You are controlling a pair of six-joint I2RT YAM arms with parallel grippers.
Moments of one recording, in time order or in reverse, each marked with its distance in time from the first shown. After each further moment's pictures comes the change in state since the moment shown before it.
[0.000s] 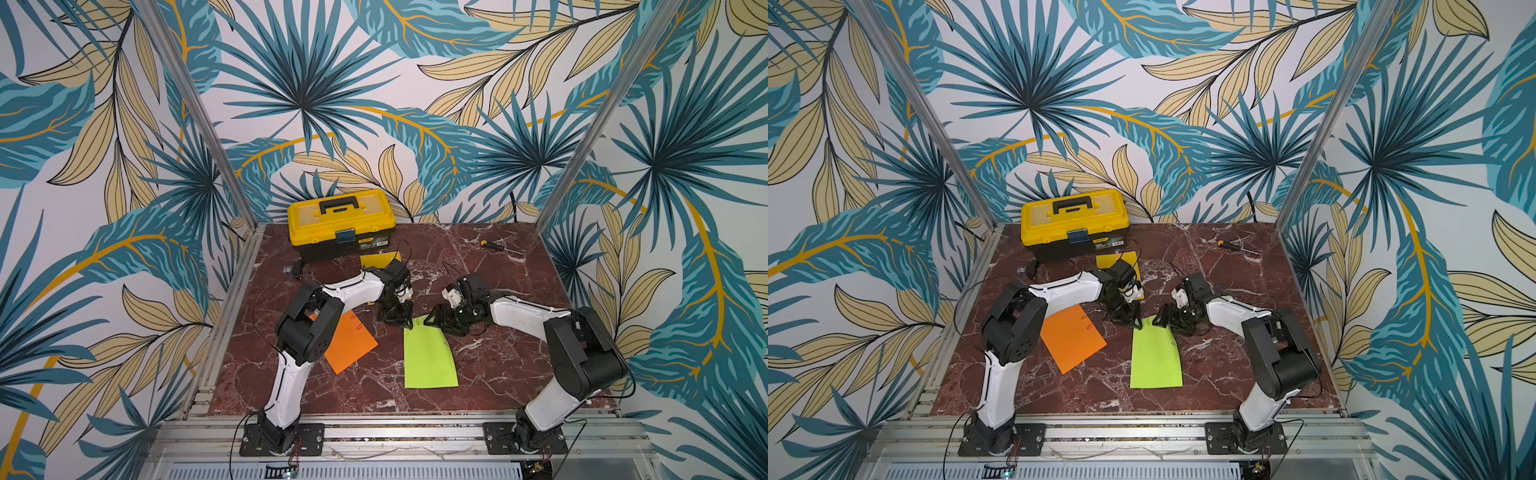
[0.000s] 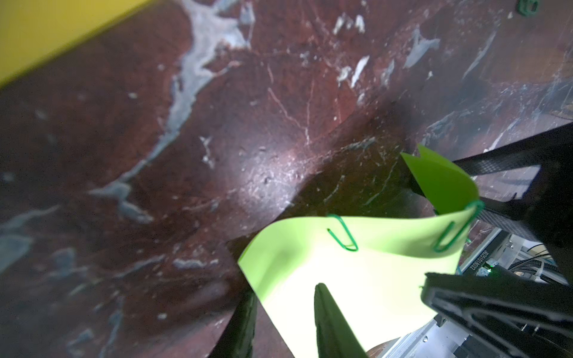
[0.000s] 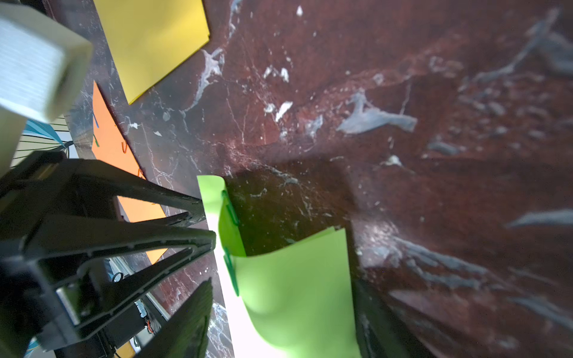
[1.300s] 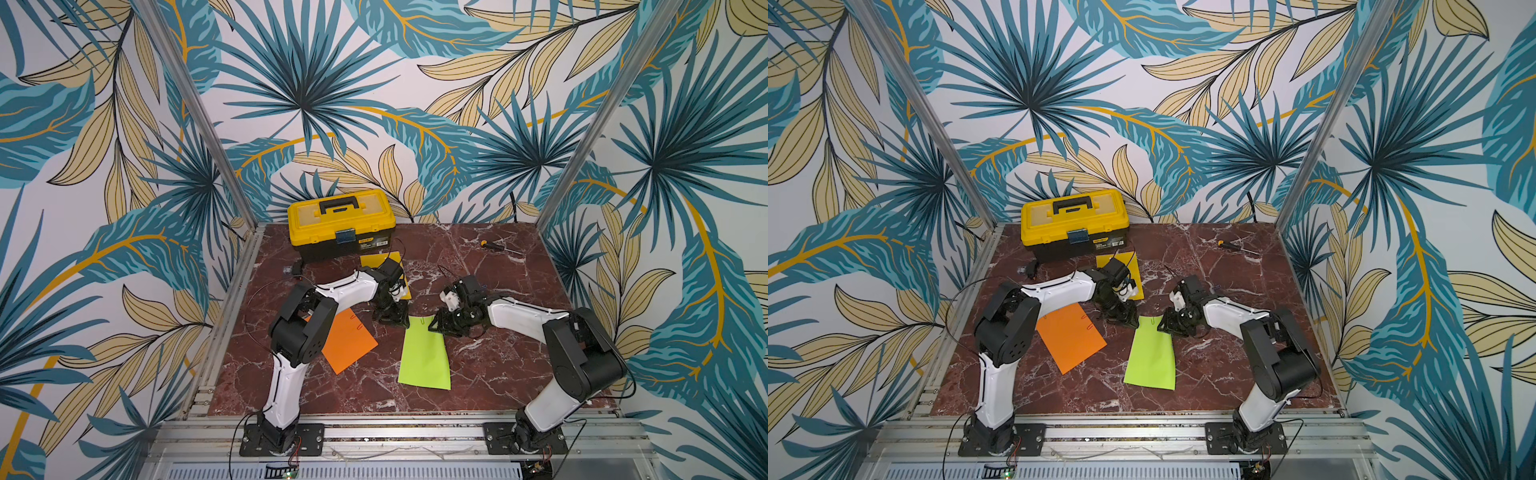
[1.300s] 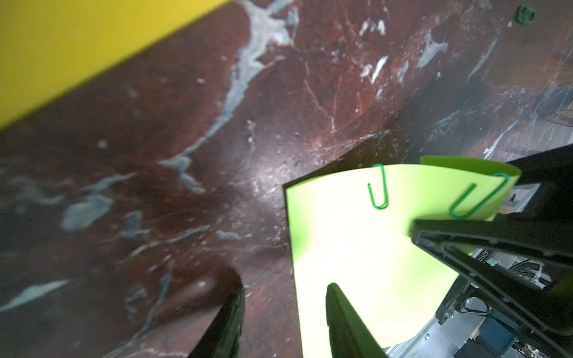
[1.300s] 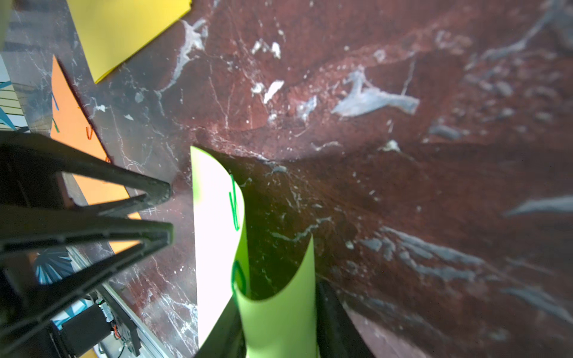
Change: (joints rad) left arm 0.063 -0.078 -0.082 0.034 0.008 0.008; right arm 0.035 -0.029 -0.005 -0.035 0.076 -0.052
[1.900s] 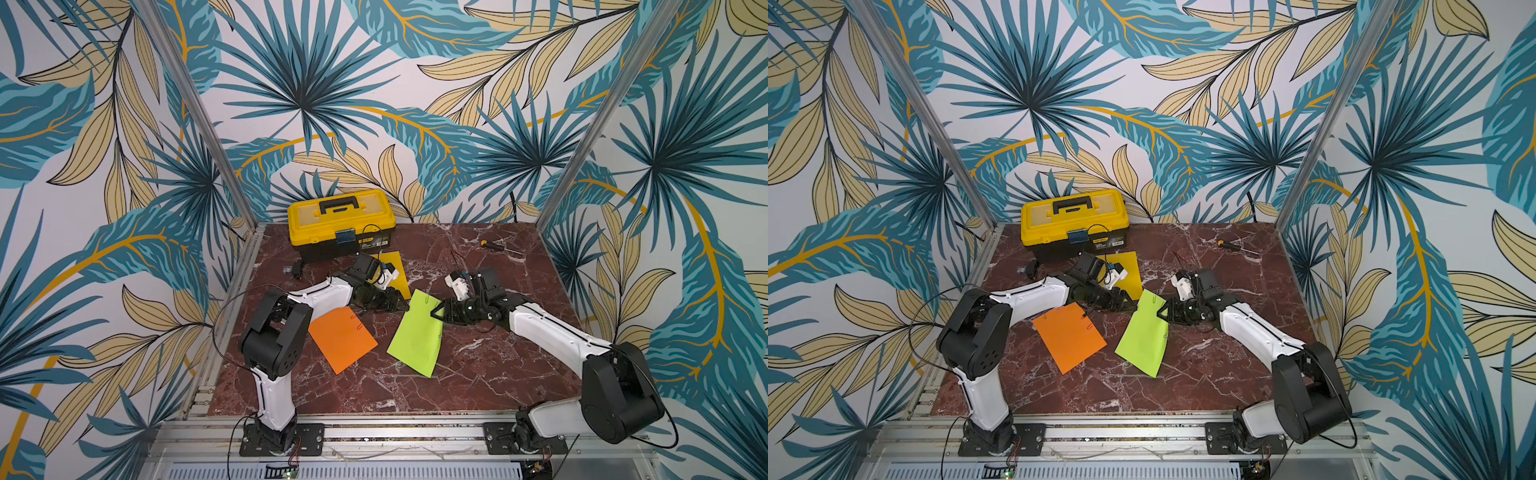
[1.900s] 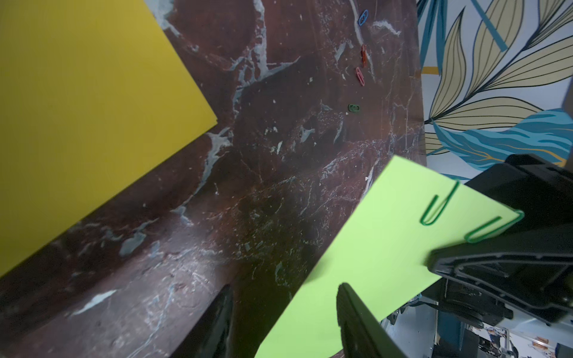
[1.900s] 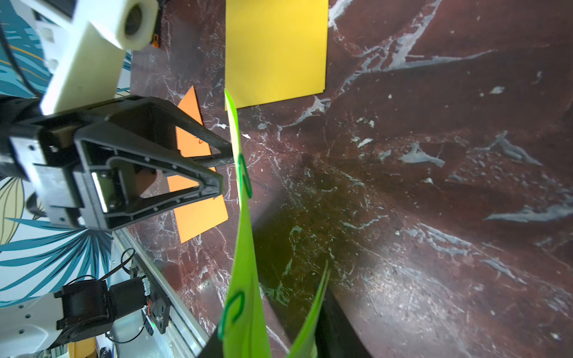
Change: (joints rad) left arm 0.098 -0.162 -0.227 0.419 0.238 -0.019; right arm -0.027 -0.232 -0.002 -0.004 -0.081 -0.061
